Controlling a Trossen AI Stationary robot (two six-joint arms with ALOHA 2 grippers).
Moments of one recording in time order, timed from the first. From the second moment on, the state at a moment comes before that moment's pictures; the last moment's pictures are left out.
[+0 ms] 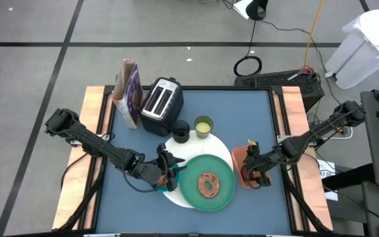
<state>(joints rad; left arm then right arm) -0.47 1.53 0.95 0.03 -0.62 -0.48 0.49 0.94 0.39 -0.44 0.05 0.35</state>
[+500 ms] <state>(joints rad) -0.47 1.53 0.96 0.03 -0.62 -0.48 0.49 0.94 0.39 -0.45 0.05 0.41</state>
